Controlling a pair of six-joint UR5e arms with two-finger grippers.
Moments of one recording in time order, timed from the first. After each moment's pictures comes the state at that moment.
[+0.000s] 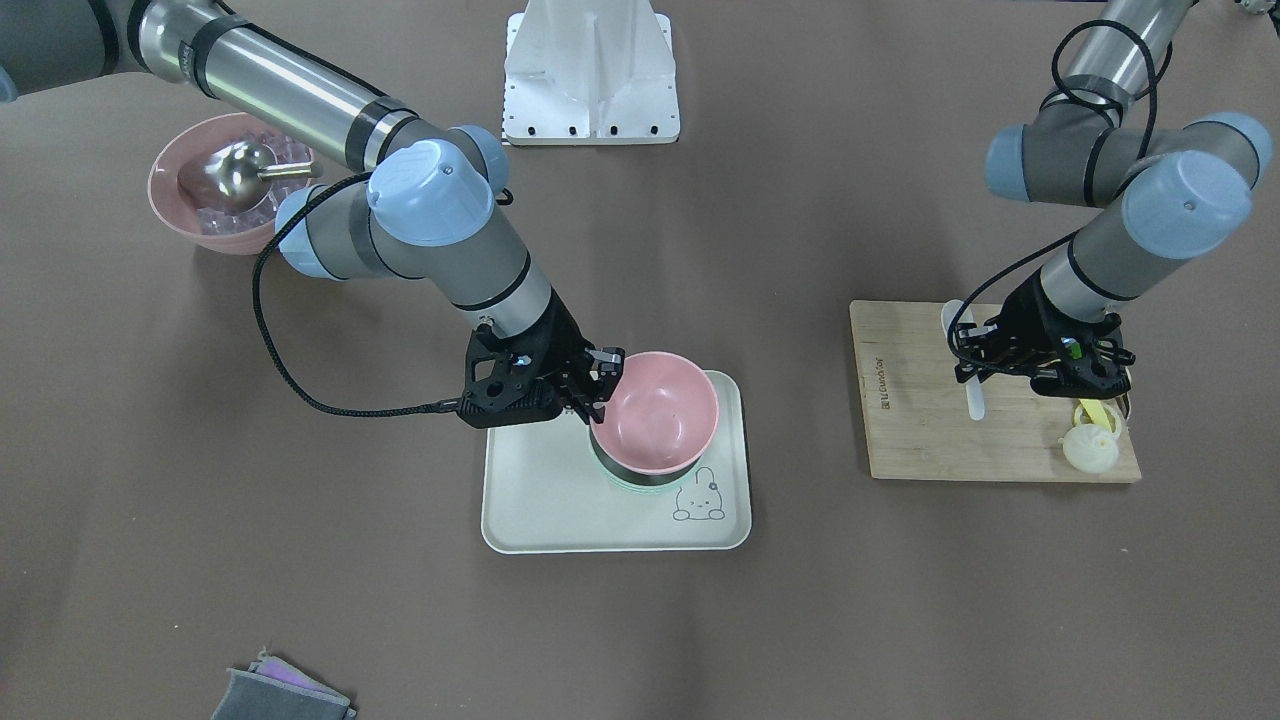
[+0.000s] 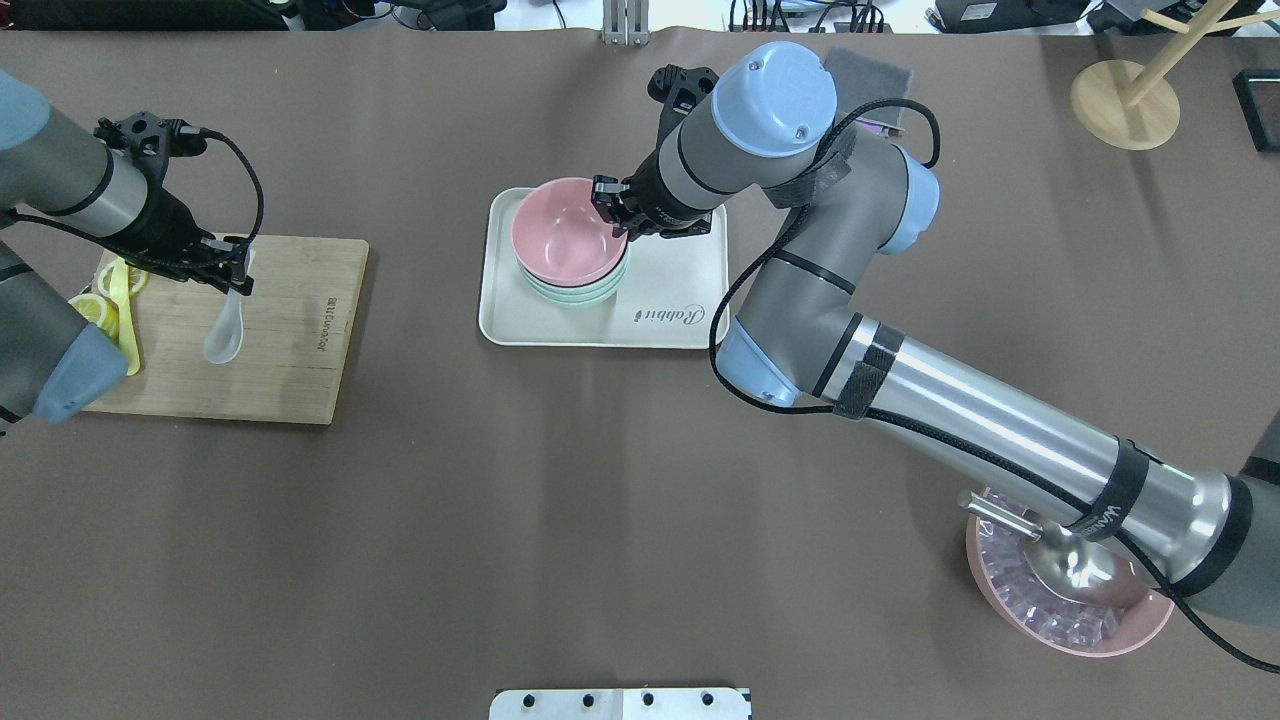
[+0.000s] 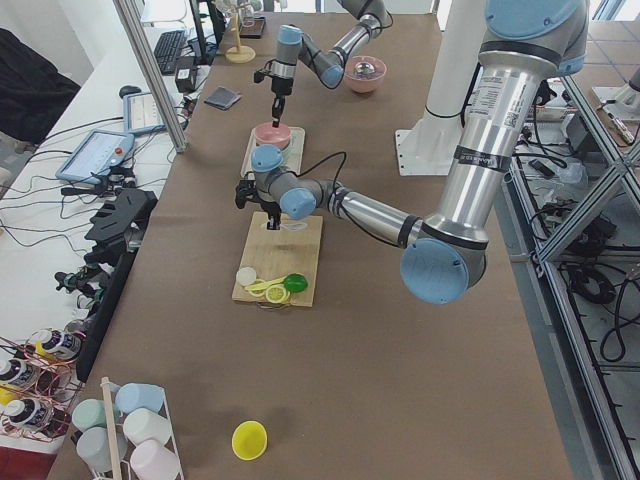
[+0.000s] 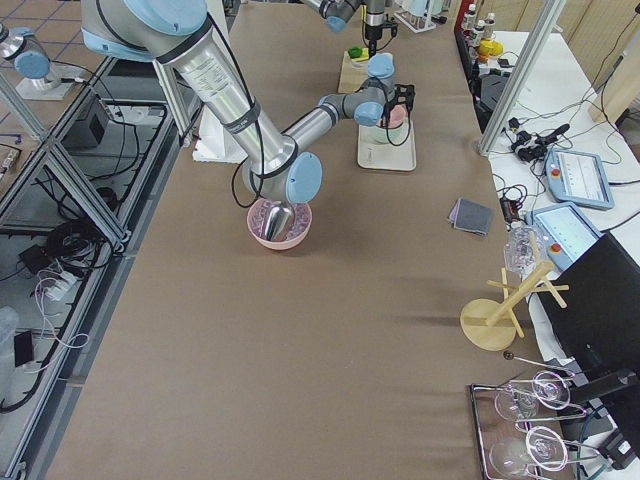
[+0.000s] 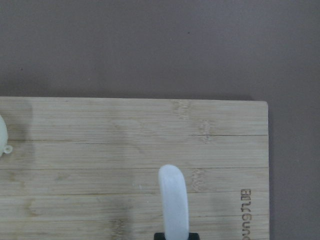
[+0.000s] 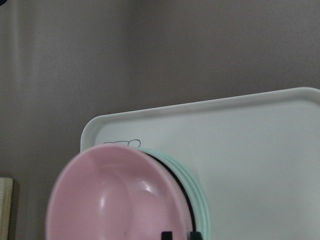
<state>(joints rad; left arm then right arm) -0.97 -1.84 -1.60 -1.95 -2.23 -0.82 0.69 -0.73 1.30 -1.02 1.97 1.34</state>
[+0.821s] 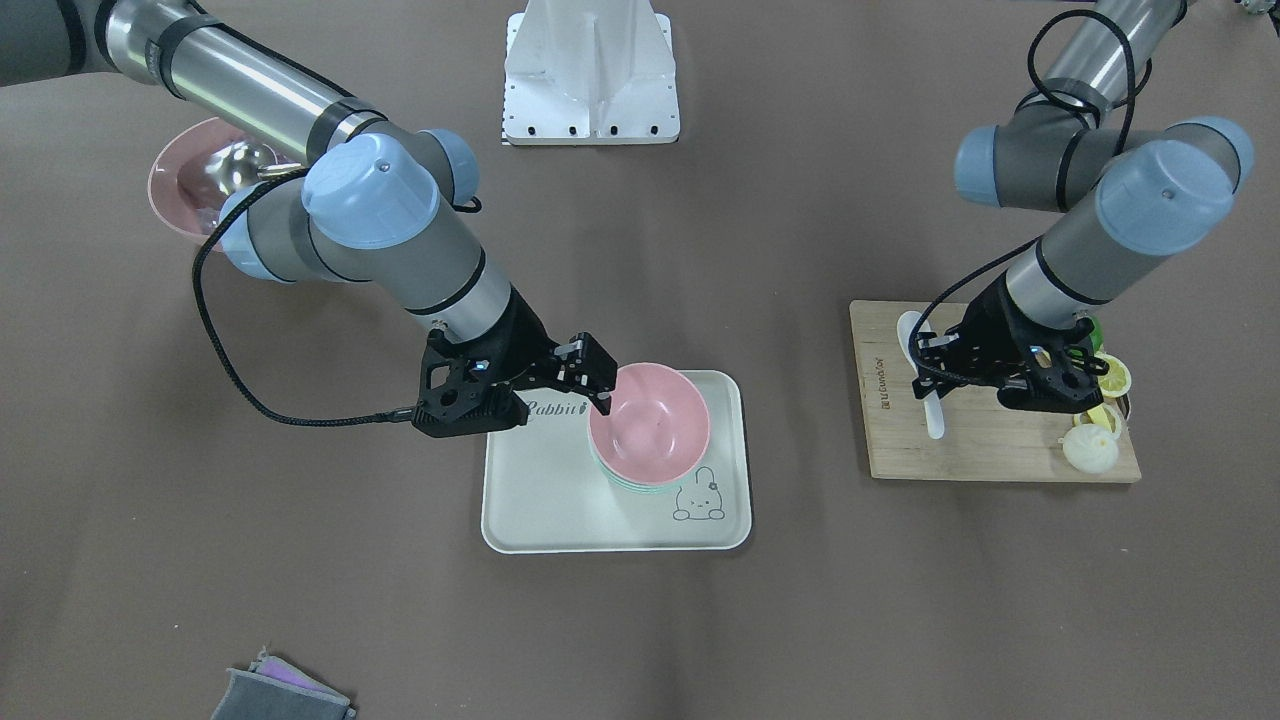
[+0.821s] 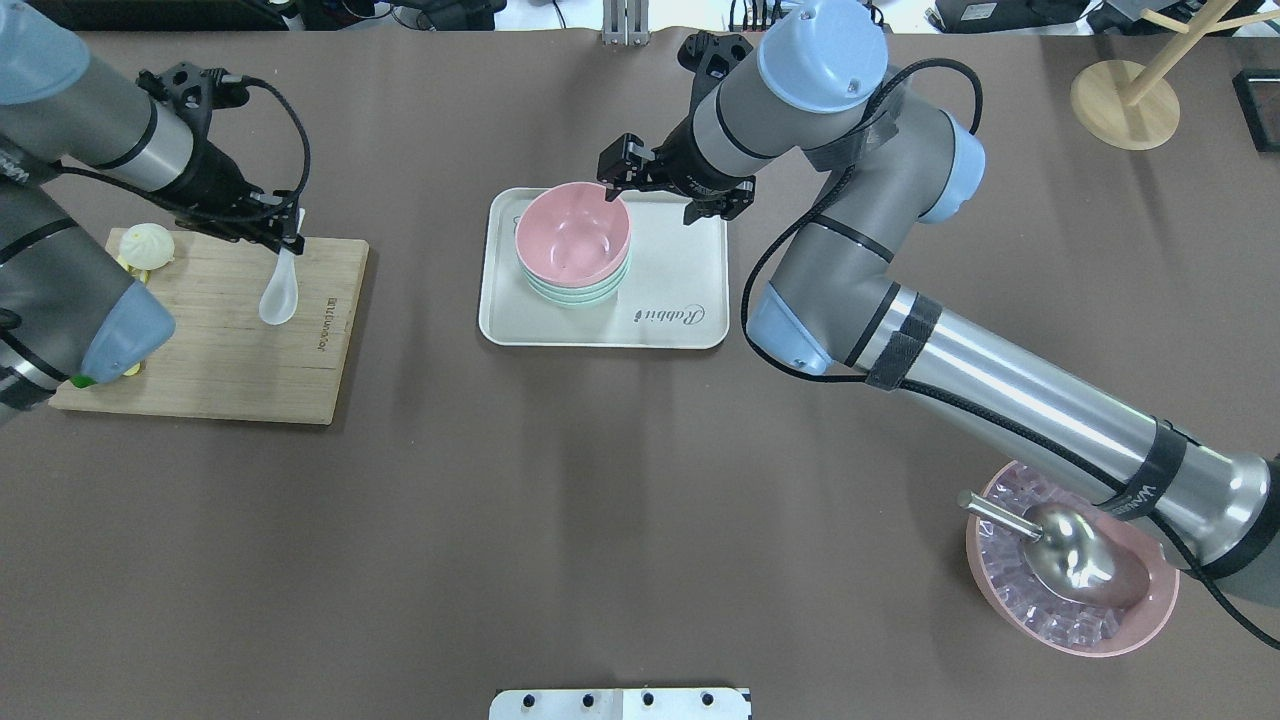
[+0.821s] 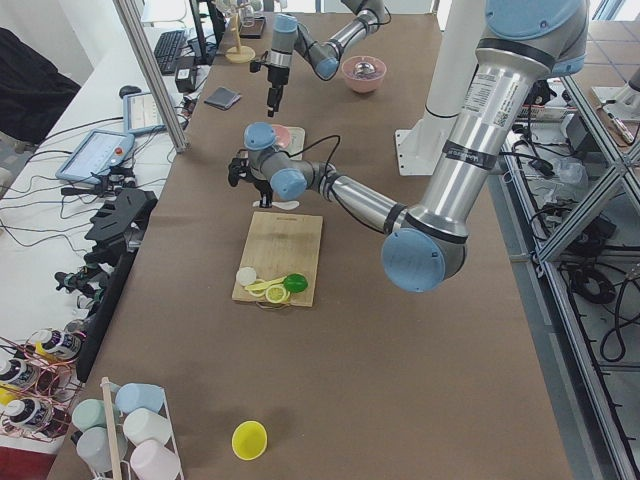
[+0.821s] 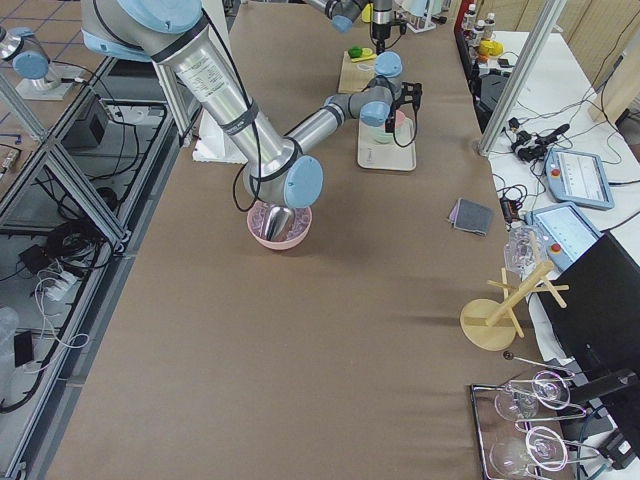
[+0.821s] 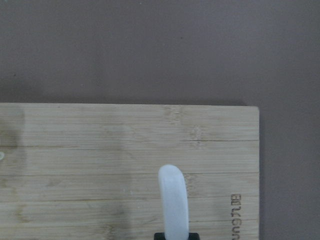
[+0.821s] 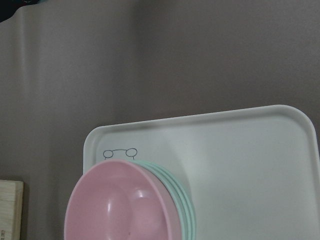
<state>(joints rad) -0.97 -2.00 -1.59 -1.94 -2.24 -0.95 0.76 -0.78 1.36 -1.03 2.08 1.33</state>
